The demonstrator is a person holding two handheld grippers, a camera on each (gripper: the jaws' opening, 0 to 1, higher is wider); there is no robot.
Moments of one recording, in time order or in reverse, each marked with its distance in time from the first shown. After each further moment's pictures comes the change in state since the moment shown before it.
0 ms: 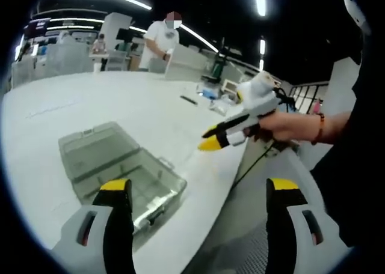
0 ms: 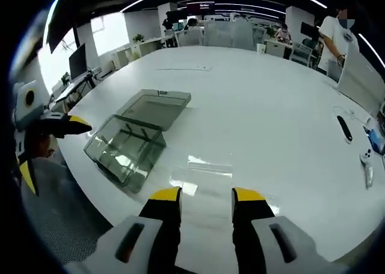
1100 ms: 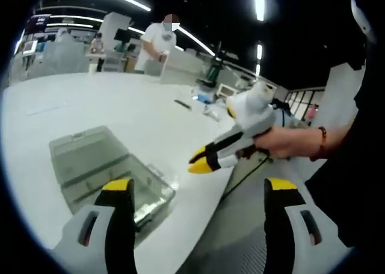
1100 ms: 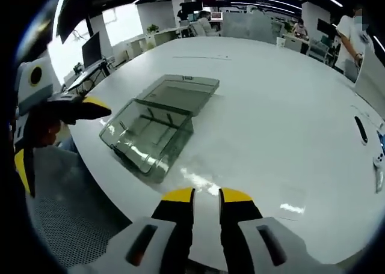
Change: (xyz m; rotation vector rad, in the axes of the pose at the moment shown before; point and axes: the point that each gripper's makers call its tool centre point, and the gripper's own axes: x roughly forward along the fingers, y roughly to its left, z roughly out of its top) left arm 0.009 -0.016 0.010 -0.013 -0.023 -0.038; right arm 0.010 0.041 -0.017 -0.045 0.066 0.106
